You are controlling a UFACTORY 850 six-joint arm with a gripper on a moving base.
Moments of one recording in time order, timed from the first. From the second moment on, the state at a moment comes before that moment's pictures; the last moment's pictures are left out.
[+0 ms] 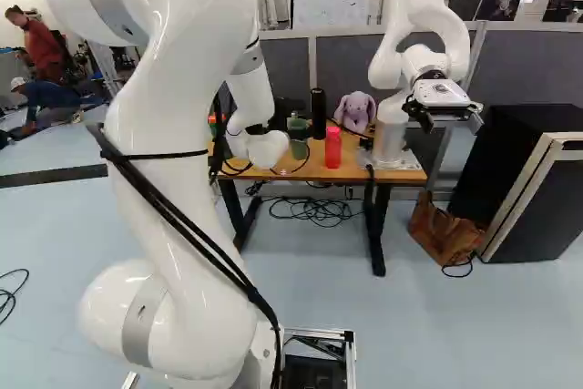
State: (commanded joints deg) arm -3.3 -22.4 -41.3 0.0 58.7 0.0
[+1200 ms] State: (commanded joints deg) arm 0.9 -6.1 -22.4 0.0 58.7 0.0
